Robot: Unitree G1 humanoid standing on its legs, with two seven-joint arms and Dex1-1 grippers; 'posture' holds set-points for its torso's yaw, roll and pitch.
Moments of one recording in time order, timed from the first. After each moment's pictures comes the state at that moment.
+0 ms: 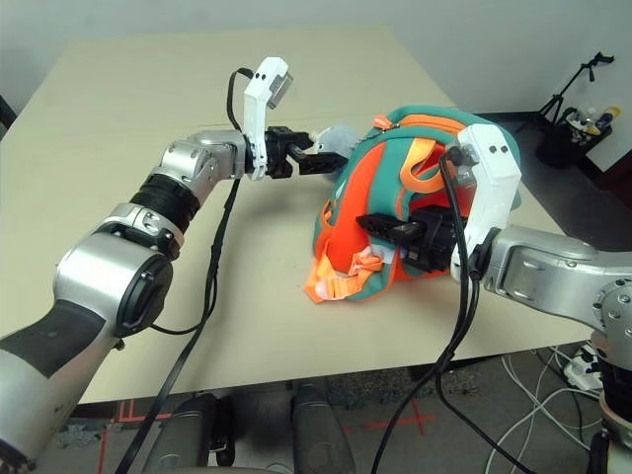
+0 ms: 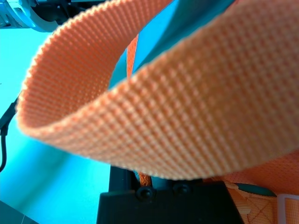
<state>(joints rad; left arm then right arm) -1.41 0.00 0.02 1.15 -0.19 0.37 -0.86 -0.32 -1.08 -0.26 -0.41 1.65 1.07 -0.06</state>
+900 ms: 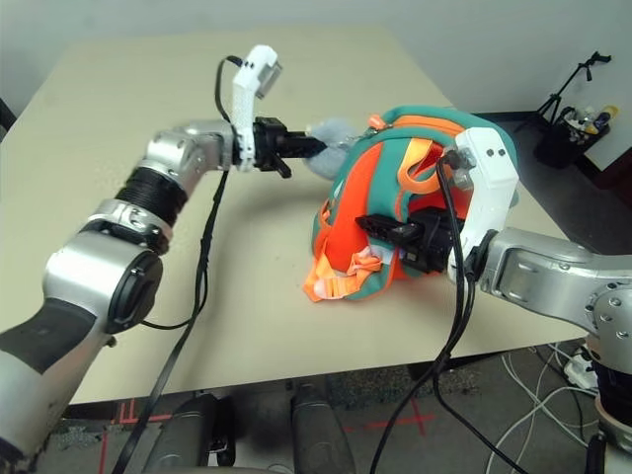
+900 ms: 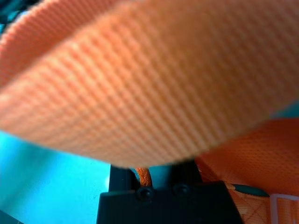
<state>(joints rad) -1.25 0.22 -0.10 0.62 -0.18 0.70 -1.04 -0.32 -1.04 -0.24 -0.39 1.55 1.06 0.01</state>
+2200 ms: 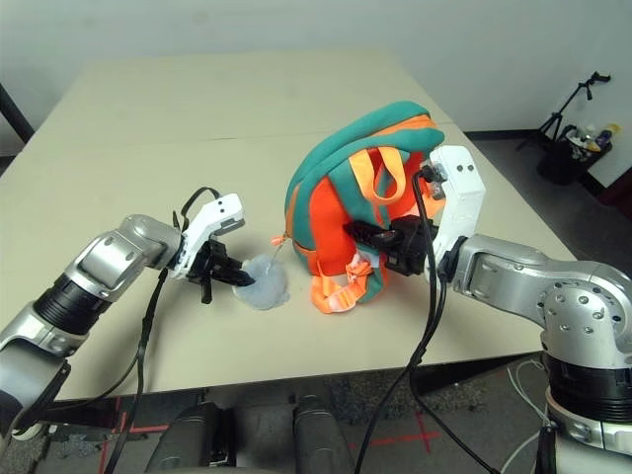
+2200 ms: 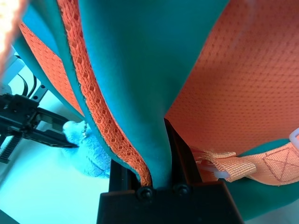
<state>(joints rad) -0.71 0.44 -0.52 0.14 -0.15 0.83 -1.04 -0.32 -0.88 -0.23 -0.35 1.33 1.10 0.10</state>
